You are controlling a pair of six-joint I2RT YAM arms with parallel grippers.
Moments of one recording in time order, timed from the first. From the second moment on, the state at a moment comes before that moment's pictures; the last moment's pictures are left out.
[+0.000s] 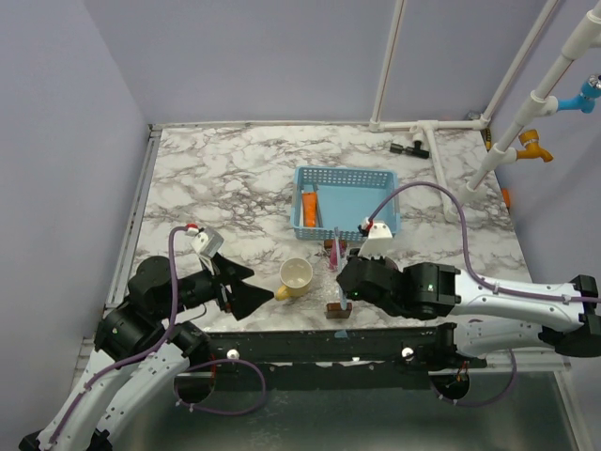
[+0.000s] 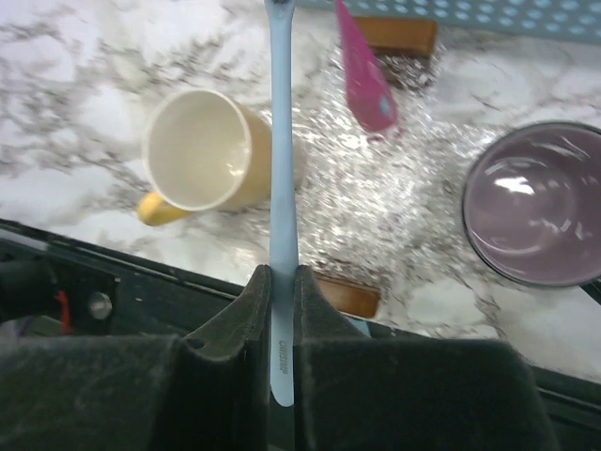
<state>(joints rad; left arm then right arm) -0.62 0.31 0.71 -0.62 0.45 -0.45 1.37 1.11 1.02 -0.86 0.65 1.08</state>
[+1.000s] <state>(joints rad) -0.62 0.31 0.59 -0.07 0.74 -0.85 1.37 1.16 1.01 0.22 0.34 0.78</state>
